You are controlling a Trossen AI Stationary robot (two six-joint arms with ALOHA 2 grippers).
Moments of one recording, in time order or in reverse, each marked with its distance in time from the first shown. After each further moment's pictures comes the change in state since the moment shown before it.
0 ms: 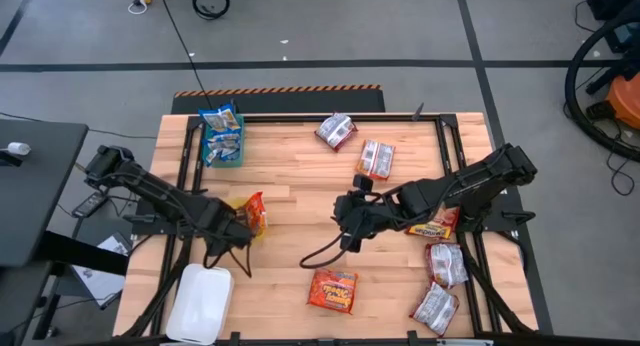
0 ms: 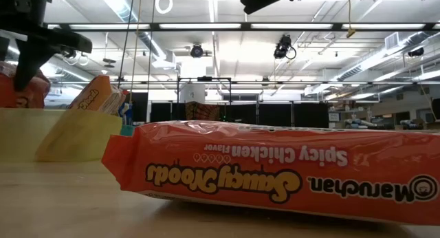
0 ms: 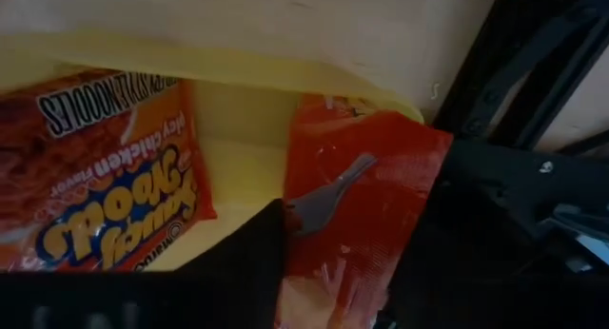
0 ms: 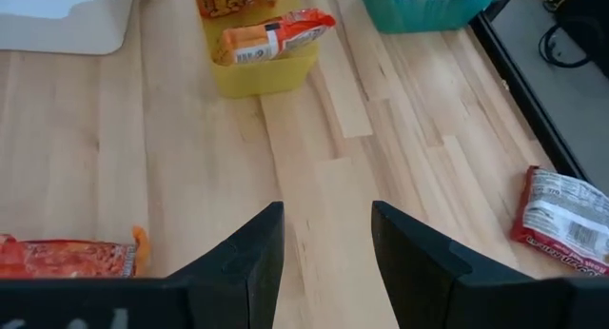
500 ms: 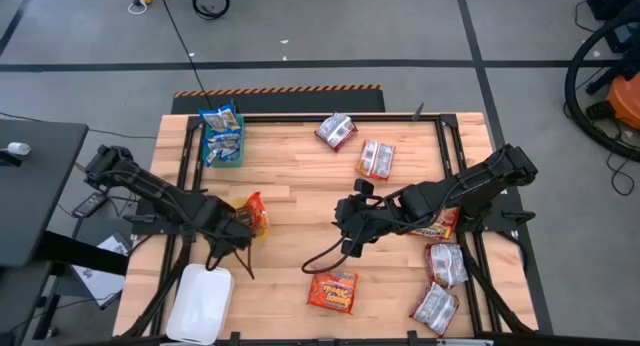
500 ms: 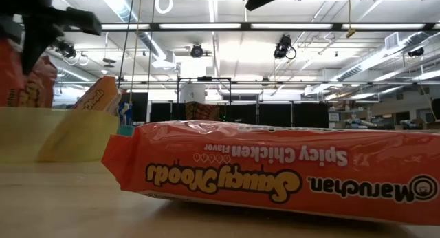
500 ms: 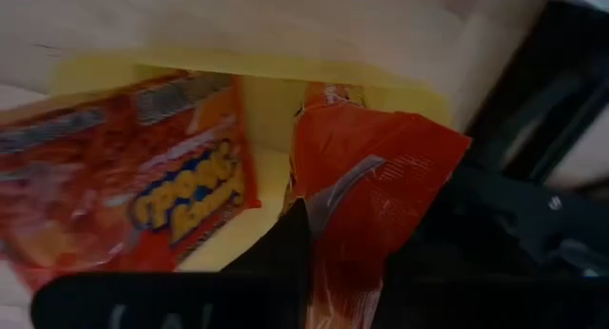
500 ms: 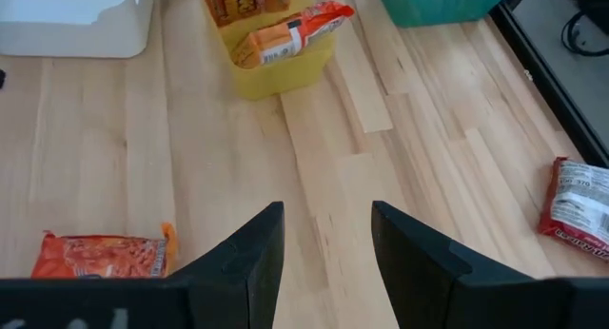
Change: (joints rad) left arm 0.002 0.000 0.098 0.001 -0.008 -0.078; right arm 0.025 0.000 0.000 0.000 -0.020 0.051
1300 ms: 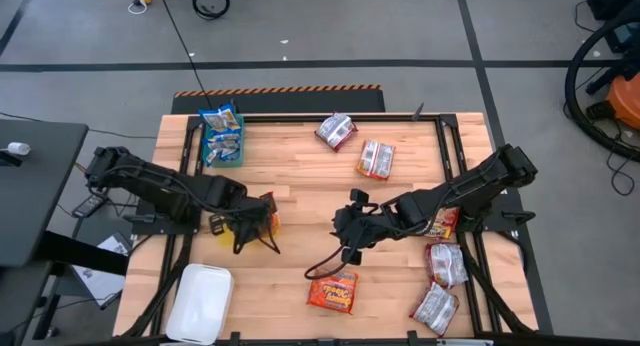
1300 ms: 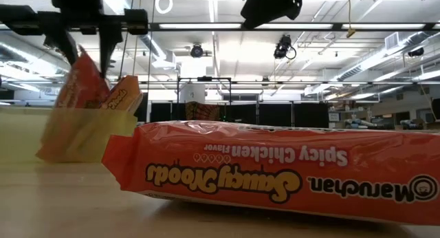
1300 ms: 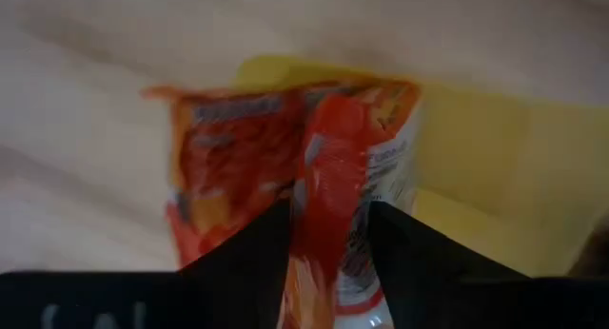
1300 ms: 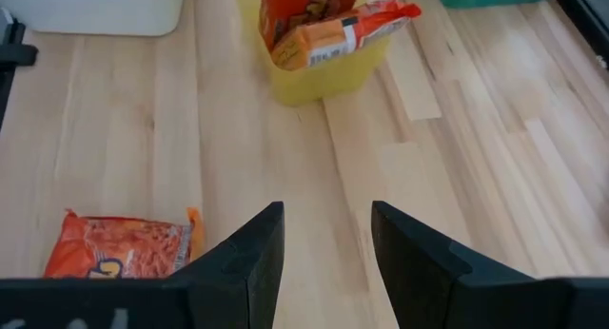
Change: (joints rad) left arm 0.205 0.001 0.000 0.323 -0.037 0.188; right arm 0.000 0.001 -0.152 0.190 -0.072 -0.022
